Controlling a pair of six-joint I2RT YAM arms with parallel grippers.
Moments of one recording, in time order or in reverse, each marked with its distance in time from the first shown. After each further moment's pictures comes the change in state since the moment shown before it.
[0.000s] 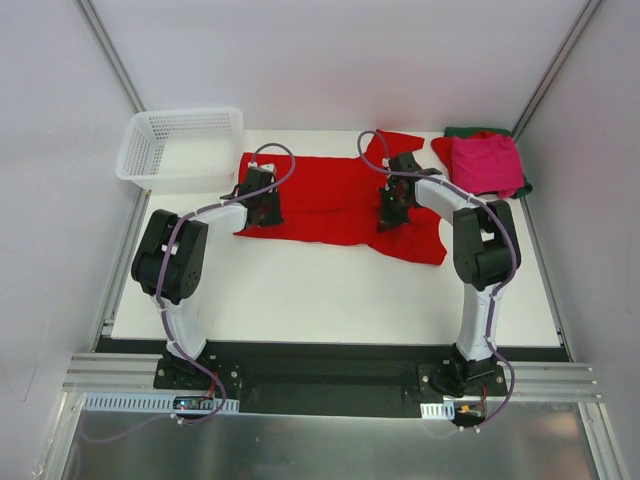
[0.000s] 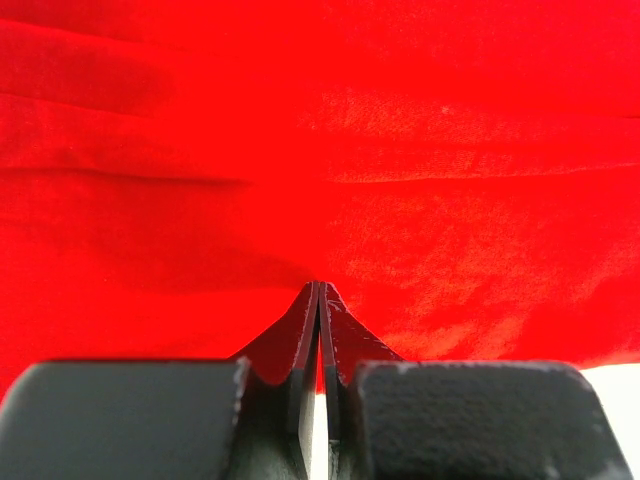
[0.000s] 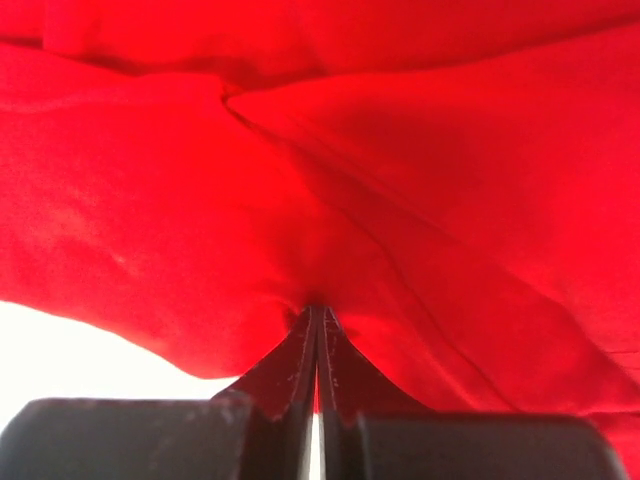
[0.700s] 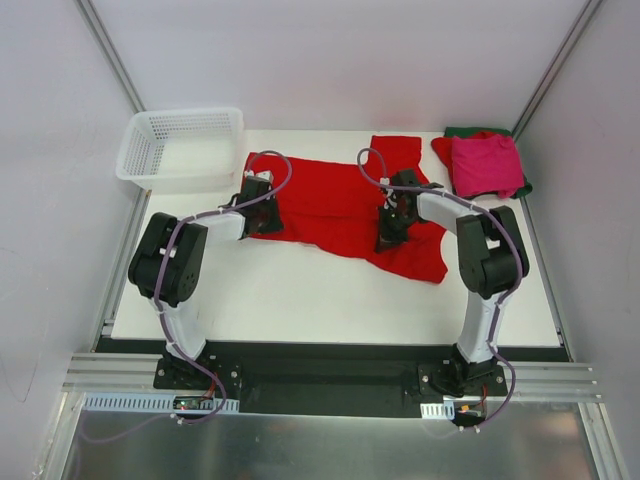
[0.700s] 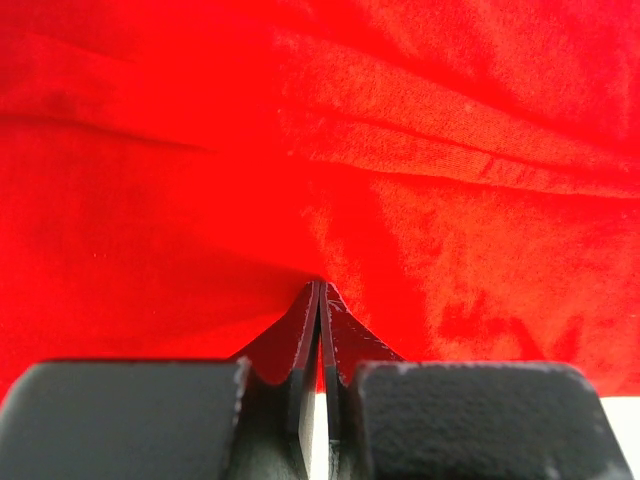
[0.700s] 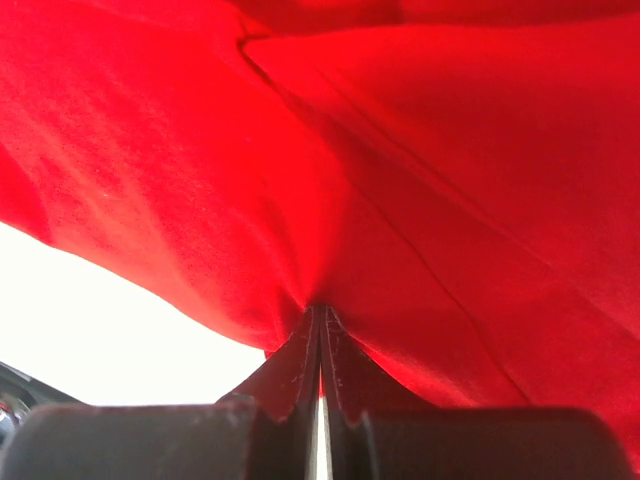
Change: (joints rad) left arm 0.001 -0.013 -0.090 0.077 0.031 -0.053; right arm 0.011 -0.074 -0.180 0.011 -0.153 -0.002
